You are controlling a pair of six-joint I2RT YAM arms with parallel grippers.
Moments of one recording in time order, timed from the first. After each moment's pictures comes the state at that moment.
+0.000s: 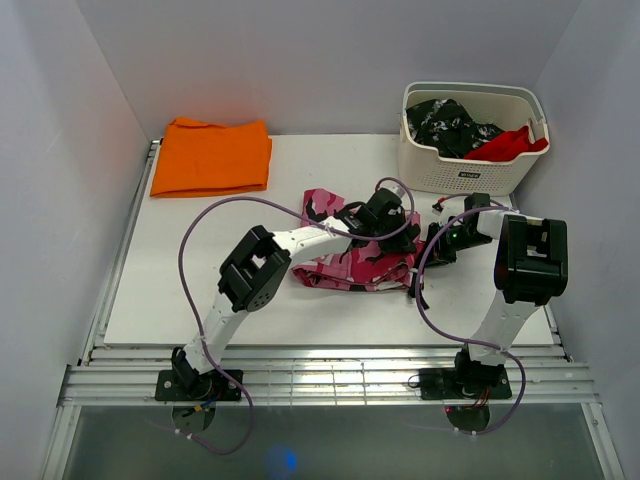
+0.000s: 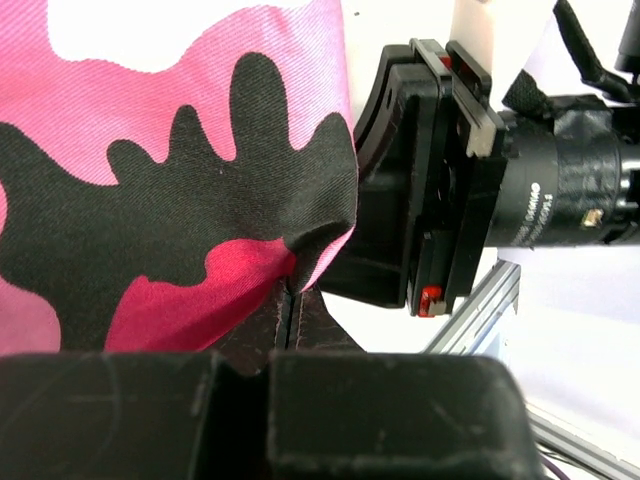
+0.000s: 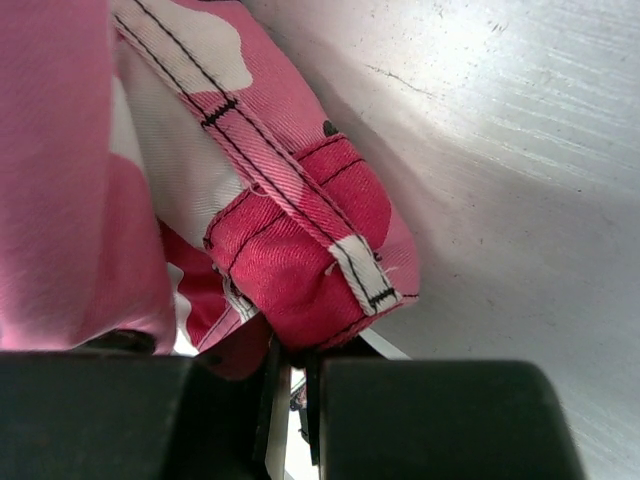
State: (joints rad) left arm -0.92 2.26 1.78 -0.17 0.21 -0.91; right arm -0.10 1.87 1.05 -0.63 -0.76 -0.16
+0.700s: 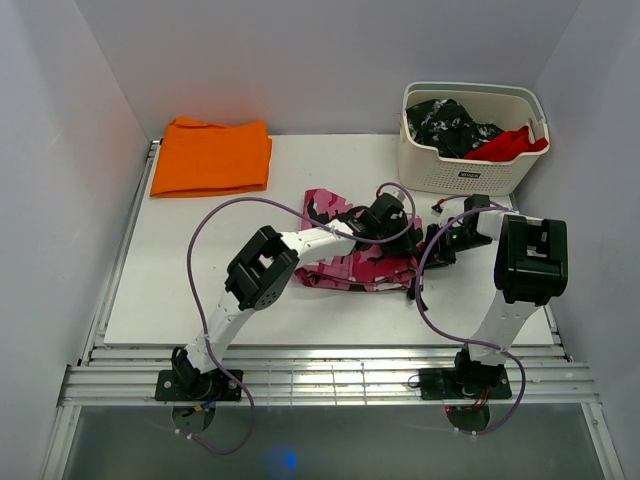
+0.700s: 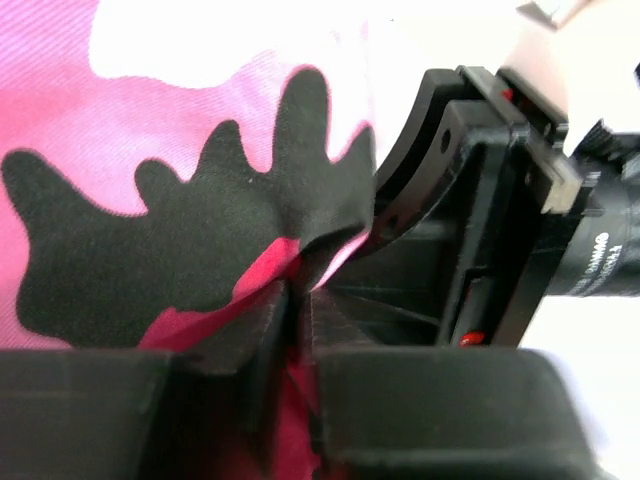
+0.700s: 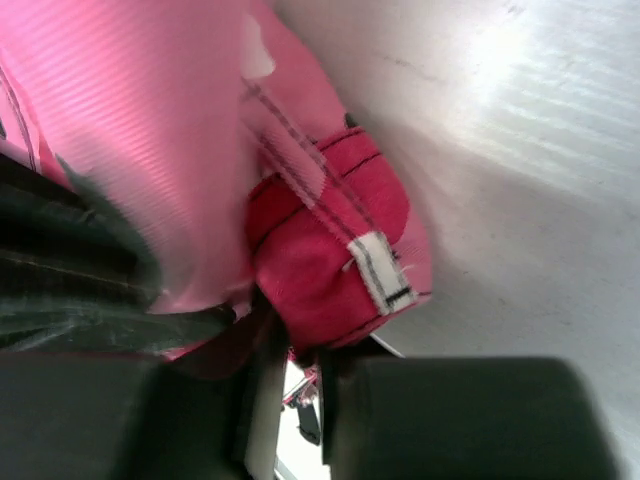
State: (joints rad) left arm -0.93 2.34 1.82 -0.15 0.20 -0.93; right arm -0.10 1.87 1.04 -0.63 -0.77 -0.16
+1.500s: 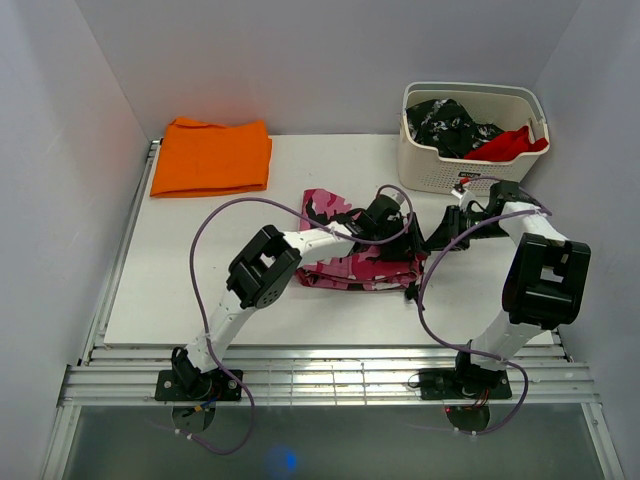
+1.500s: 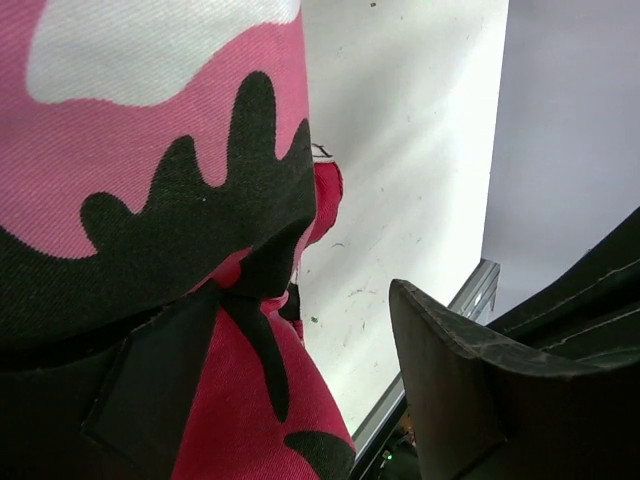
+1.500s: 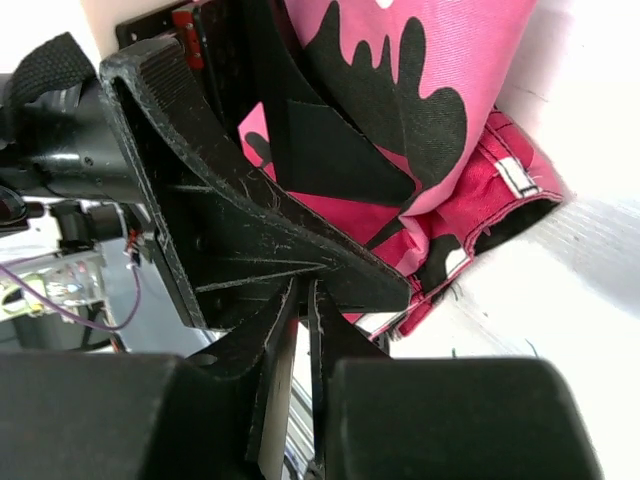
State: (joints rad) left arm -0.92 2.36 1.78 -0.05 0.27 -0.98; right arm -0.18 1.69 1.12 -0.81 -0.96 -0.22
